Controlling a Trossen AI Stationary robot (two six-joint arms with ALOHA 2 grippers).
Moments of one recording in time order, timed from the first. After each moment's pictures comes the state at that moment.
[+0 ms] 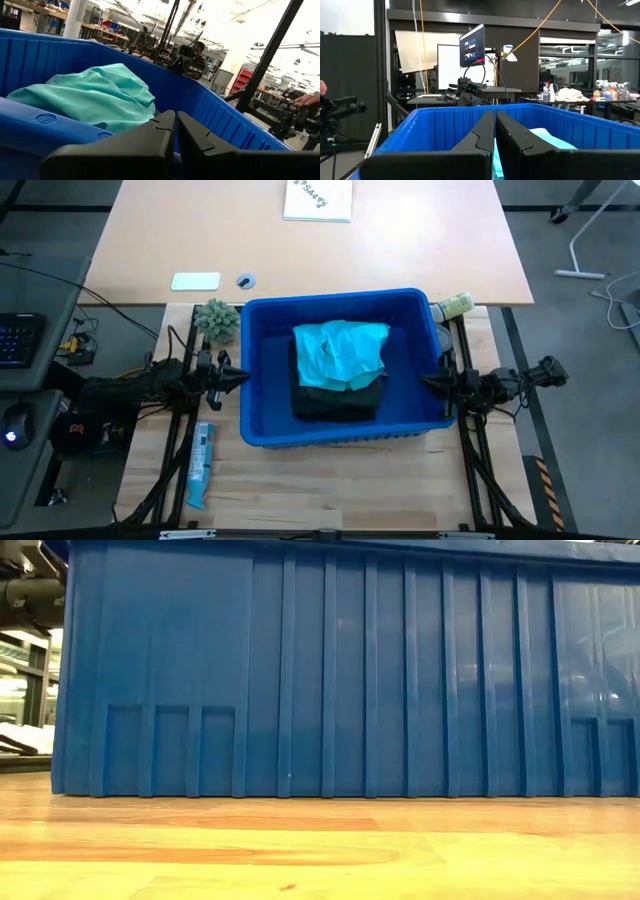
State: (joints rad) left arm 0.03 0.04 0.02 0.06 -0.06 -0.35; right arm 0.35 0.01 0.01 0.27 0.44 -0.15
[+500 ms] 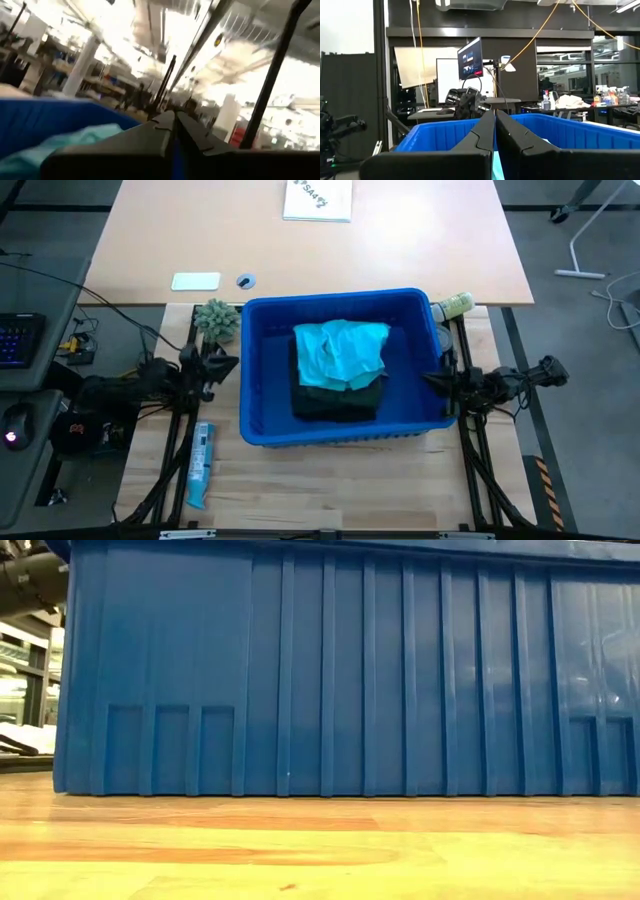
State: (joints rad) left arm 0.02 0.04 0.01 0.48 -0.19 -0.36; right arm 0.35 0.02 0.01 0.42 0.44 -0.16
